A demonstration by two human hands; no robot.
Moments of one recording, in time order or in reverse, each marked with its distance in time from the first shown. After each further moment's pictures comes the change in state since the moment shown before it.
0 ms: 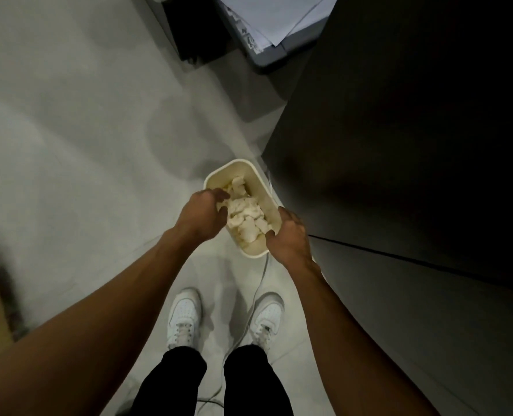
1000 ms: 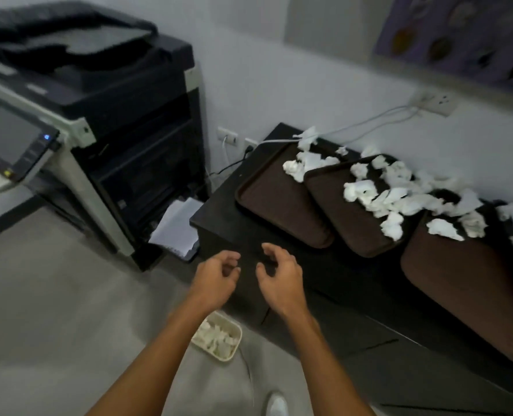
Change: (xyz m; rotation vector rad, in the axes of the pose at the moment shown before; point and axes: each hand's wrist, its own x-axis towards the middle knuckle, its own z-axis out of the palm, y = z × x) left_hand -0.287 0.323 -0.289 -0.225 -0.016 0.512; right_hand -0.382 -0.146 -0.342 0.558 0.756 -0.155
